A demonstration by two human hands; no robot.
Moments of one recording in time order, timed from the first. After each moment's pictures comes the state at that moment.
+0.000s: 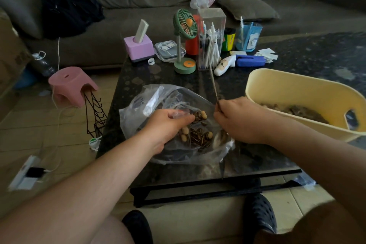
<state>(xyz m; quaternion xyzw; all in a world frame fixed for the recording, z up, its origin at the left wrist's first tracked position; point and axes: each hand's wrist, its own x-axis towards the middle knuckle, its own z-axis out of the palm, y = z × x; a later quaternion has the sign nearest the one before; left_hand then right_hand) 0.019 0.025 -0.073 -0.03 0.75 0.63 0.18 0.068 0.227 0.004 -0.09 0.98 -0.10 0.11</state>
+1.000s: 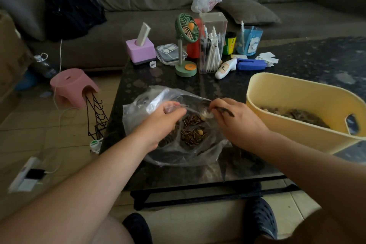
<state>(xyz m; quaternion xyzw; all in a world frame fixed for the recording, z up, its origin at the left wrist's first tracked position) 0.007 0.013 -0.065 -0.01 0.79 0.60 0.14 0.058 0.235 -0.045 -0.13 0.96 -0.21 -0.10</state>
